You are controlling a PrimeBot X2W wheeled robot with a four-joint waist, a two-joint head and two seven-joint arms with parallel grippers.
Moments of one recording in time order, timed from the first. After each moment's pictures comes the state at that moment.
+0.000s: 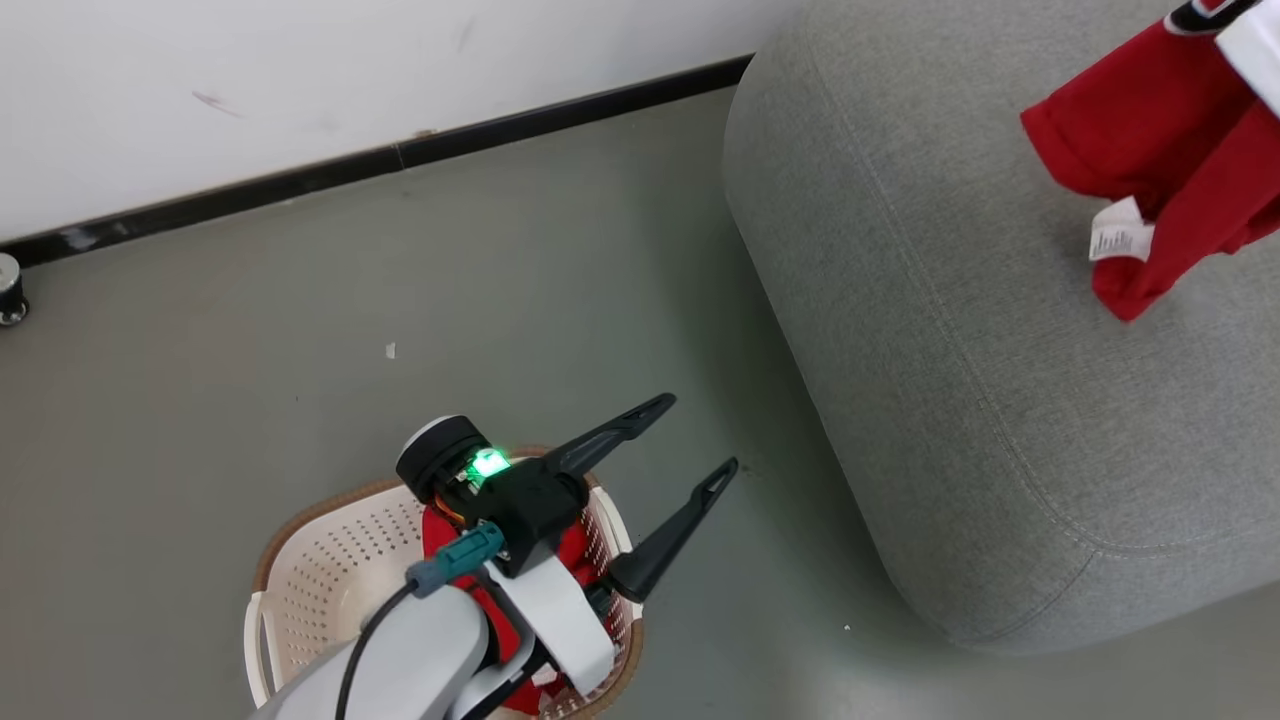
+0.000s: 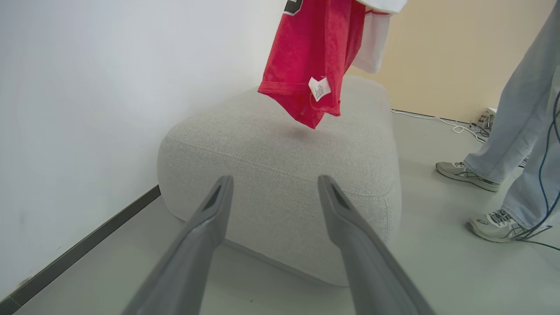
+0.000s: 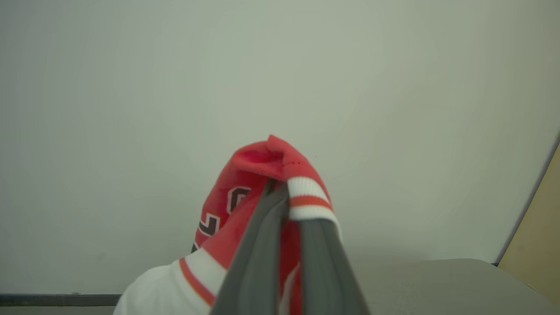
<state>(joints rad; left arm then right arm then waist) -0.53 0.22 -0.81 0.11 -0.48 -0.12 -0.19 -0.78 -0.67 0.07 0.31 0.45 0.13 -0.26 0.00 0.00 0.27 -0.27</state>
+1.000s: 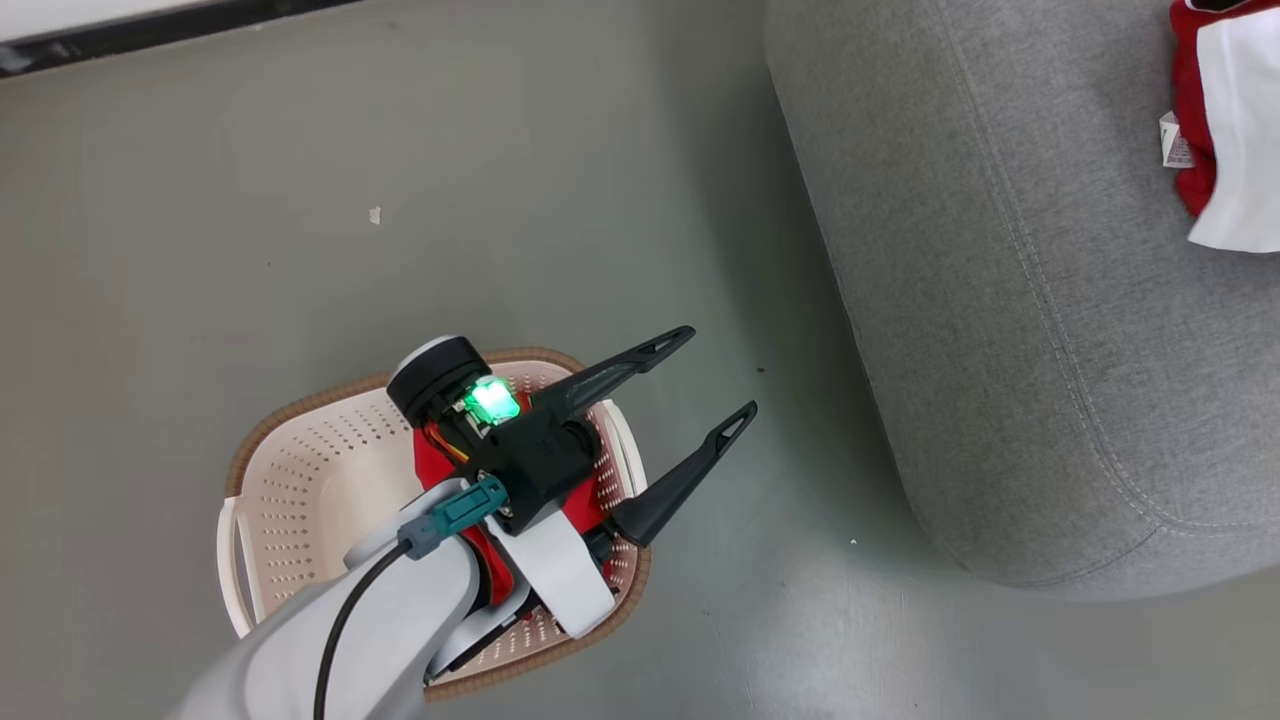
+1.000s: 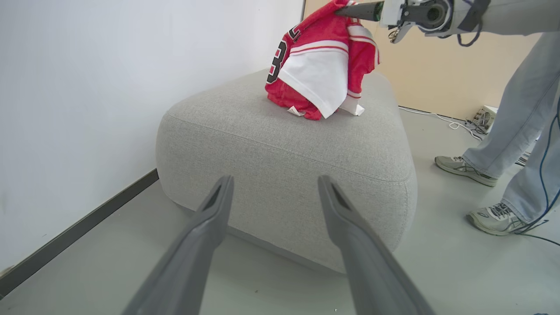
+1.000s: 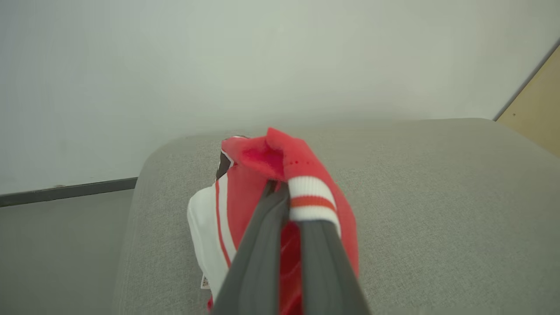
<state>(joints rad) -0.63 0.26 -0.83 0.01 -0.44 -0.12 -0.14 -0.80 -0.60 0.10 0.65 0.45 0.13 -0.24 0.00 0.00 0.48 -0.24</state>
